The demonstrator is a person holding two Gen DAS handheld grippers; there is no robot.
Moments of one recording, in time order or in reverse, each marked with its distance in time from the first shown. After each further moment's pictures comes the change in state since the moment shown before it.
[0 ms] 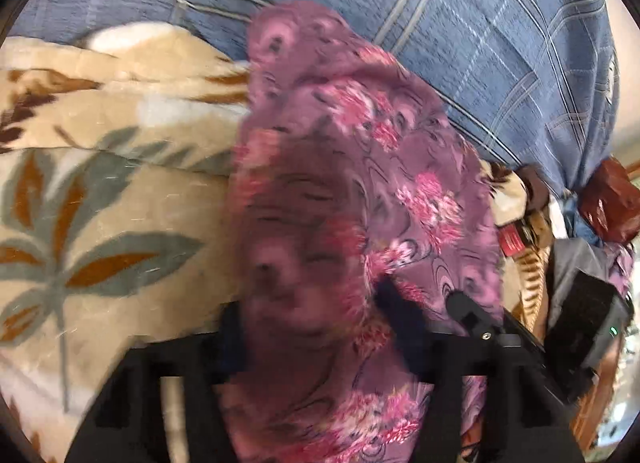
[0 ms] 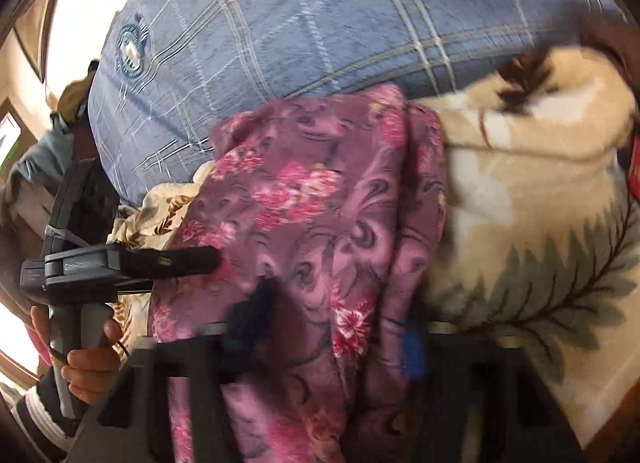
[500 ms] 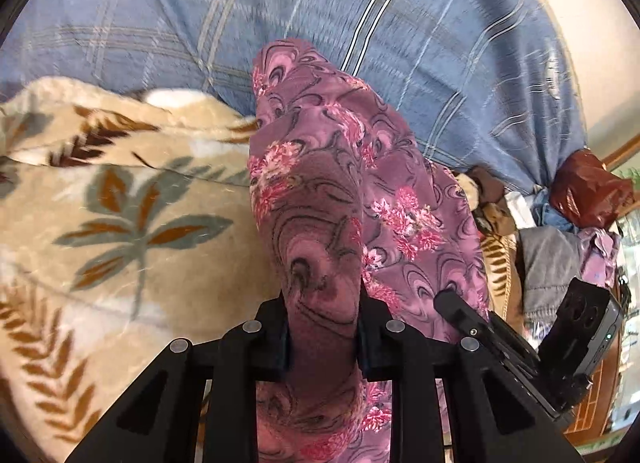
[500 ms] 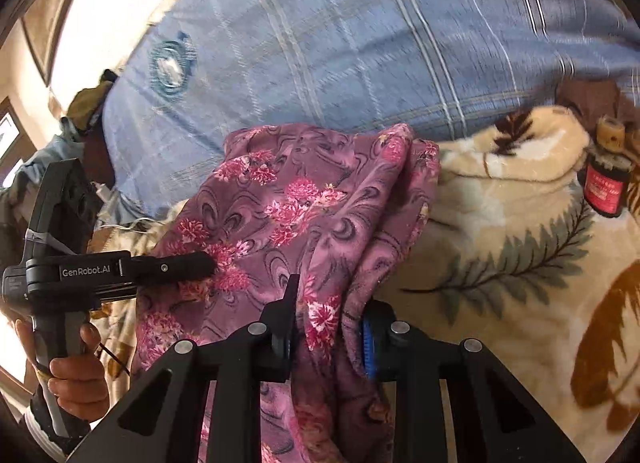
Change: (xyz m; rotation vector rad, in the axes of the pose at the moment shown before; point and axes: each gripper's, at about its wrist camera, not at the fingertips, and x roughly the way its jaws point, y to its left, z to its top) left arm -0.142 -0.031 -0.058 0.084 -0.096 -0.003; right arm -0.061 0.074 -0.011 -0.003 -0.101 -0.046
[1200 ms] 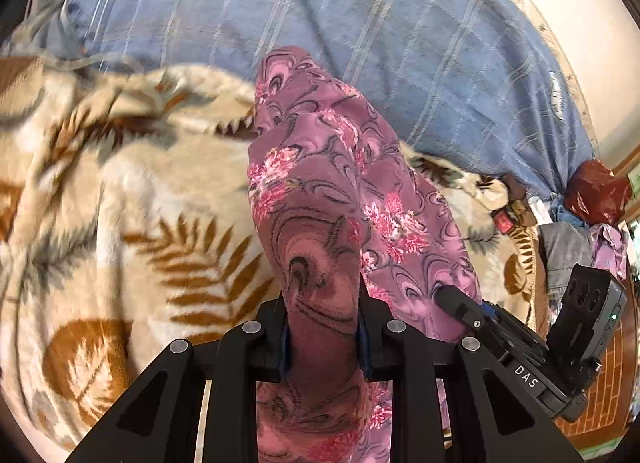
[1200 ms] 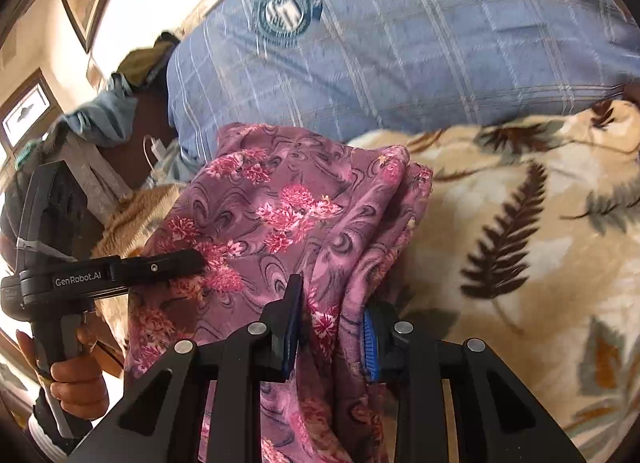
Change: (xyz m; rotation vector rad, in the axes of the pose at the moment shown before) left arm -0.173 0.114 -0.108 -0.041 -0.089 0.096; right arm 0.020 0.140 -0.075 -0.070 0.038 0.096
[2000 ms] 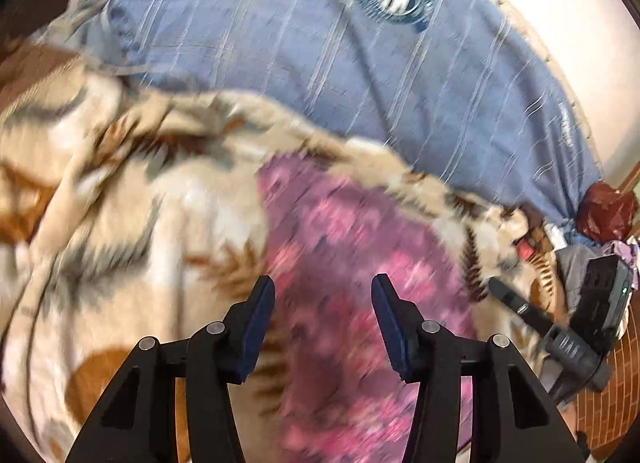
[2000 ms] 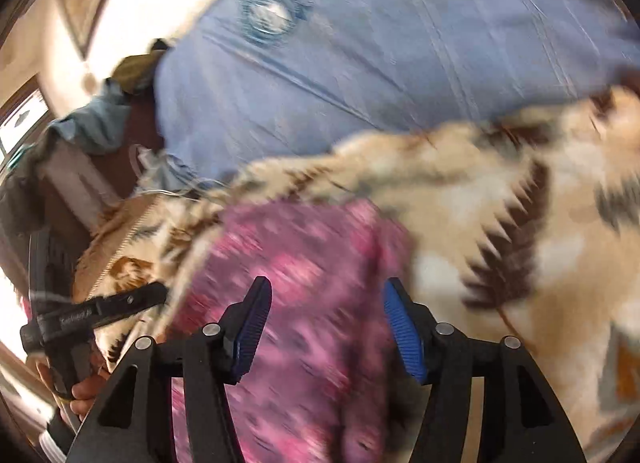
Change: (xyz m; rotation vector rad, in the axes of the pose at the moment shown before) left arm -0.041 0.031 -0.020 0.025 -0.184 0.018; right arm 0.019 -0.003 0.003 -0.019 -0.074 0.013
